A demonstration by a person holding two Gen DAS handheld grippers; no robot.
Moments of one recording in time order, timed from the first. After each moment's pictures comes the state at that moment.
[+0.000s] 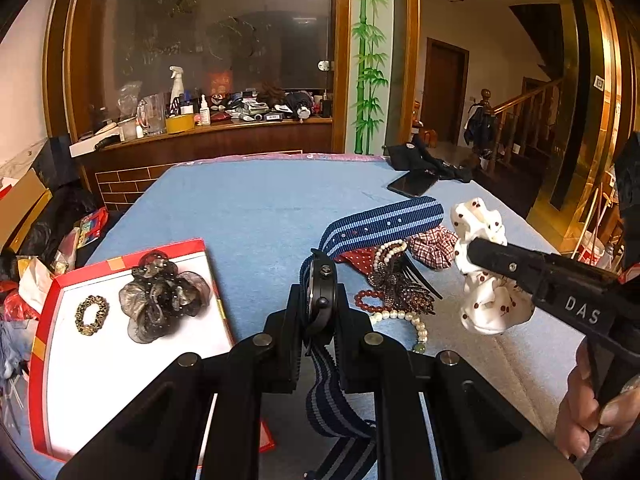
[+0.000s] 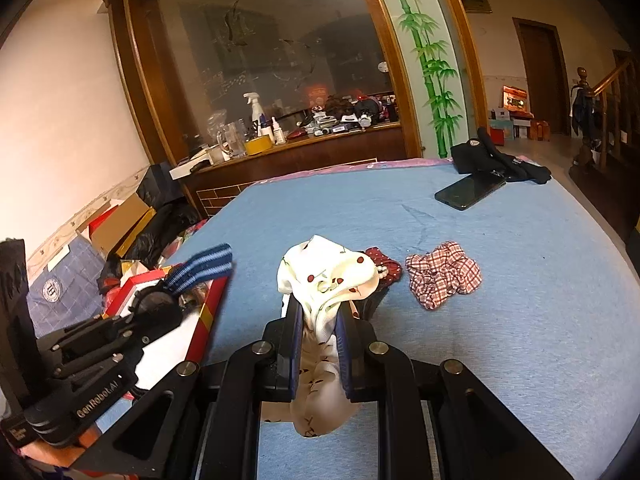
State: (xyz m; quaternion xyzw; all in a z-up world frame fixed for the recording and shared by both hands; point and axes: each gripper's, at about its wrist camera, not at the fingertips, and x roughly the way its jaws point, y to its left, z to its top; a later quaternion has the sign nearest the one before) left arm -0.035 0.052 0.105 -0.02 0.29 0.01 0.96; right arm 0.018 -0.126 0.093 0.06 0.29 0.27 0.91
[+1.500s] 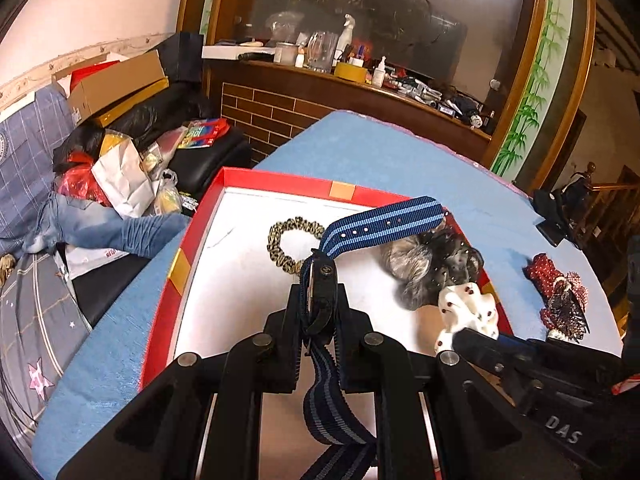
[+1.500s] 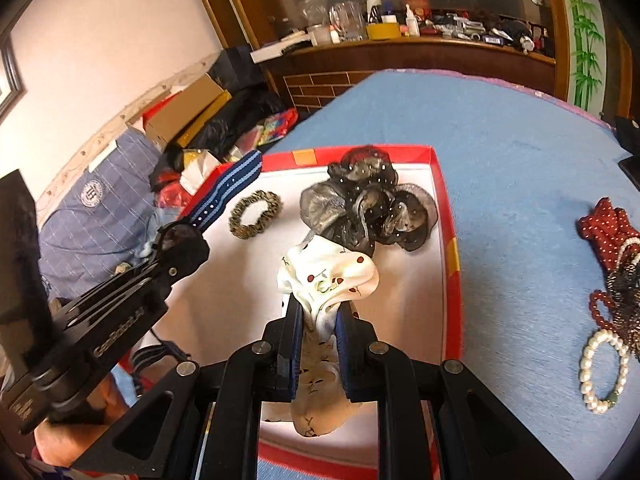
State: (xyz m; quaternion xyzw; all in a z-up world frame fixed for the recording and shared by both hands) left arm -0.084 0.277 0.051 -0.18 0.33 0.18 0.91; right arm 0.006 0.130 0.031 -0.04 0.43 0.39 0.81
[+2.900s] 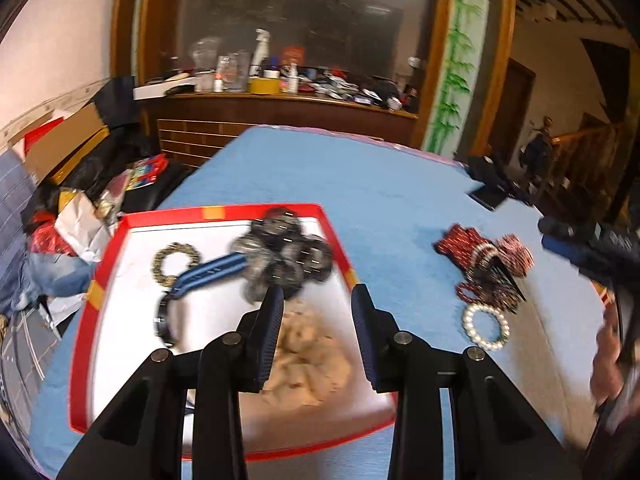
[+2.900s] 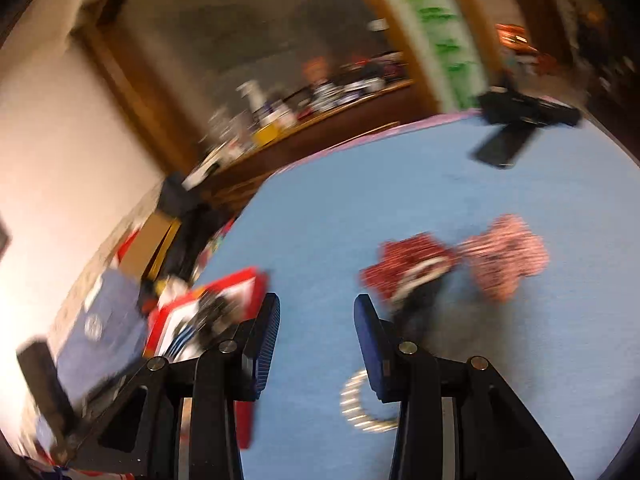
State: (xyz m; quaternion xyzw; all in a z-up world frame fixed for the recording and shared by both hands) left arm -0.061 0.150 0.097 -0.09 0.33 0.10 0.93; right arm 0.078 -0.111 0.085 0.17 0.36 0.29 0.87
